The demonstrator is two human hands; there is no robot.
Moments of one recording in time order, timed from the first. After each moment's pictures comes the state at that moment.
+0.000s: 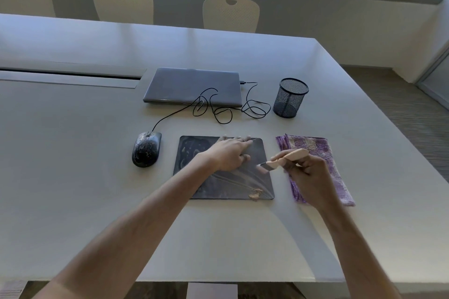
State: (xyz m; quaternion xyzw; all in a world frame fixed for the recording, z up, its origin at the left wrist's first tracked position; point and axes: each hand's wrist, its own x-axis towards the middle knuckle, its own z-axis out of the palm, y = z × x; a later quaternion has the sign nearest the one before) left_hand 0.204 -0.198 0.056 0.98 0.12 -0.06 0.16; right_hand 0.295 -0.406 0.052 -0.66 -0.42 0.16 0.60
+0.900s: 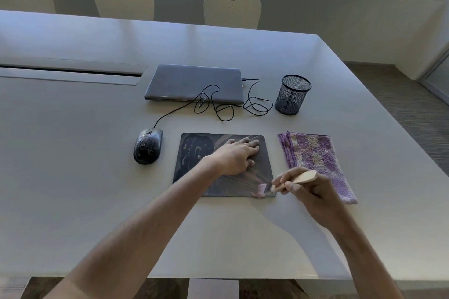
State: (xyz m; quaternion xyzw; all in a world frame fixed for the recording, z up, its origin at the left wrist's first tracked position) left_hand 0.209 -0.207 0.040 0.98 0.08 -0.08 0.16; right_hand 0.273 -0.436 0.042 -0.61 -0.46 0.24 0.60
